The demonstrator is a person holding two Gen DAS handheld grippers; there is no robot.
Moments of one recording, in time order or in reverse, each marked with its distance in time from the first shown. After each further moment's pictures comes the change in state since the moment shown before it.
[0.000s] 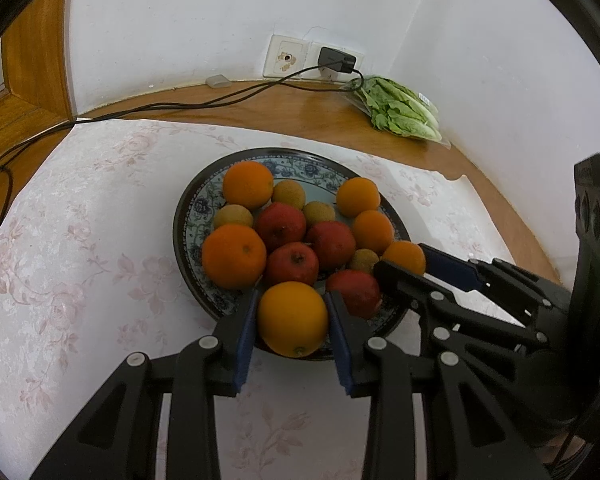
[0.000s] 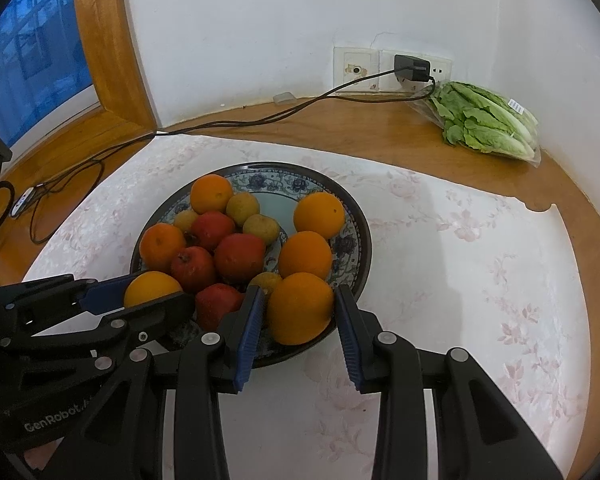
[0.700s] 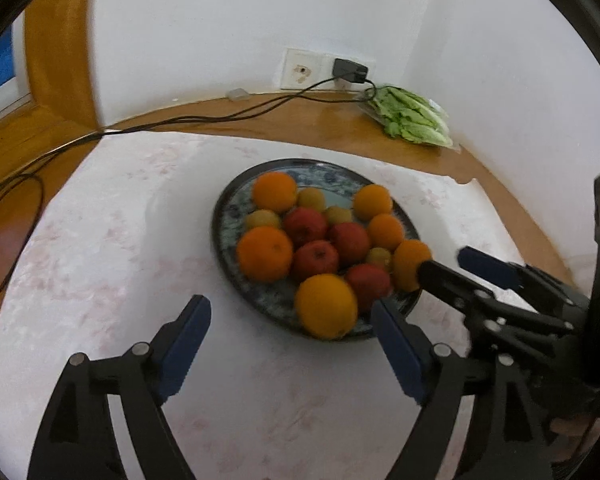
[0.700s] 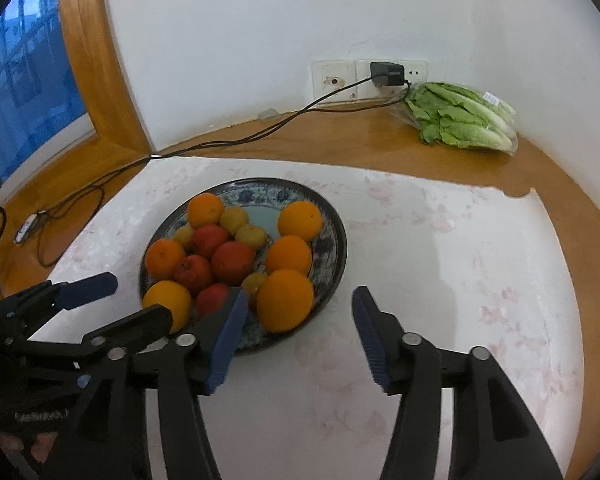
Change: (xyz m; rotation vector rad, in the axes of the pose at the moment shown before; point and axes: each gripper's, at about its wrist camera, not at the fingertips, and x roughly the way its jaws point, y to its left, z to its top) left arm -0.026 0.004 -0.008 0.006 -0.029 0.081; right arm -0.026 -0.013 -0.006 0.090 -0.036 0.011
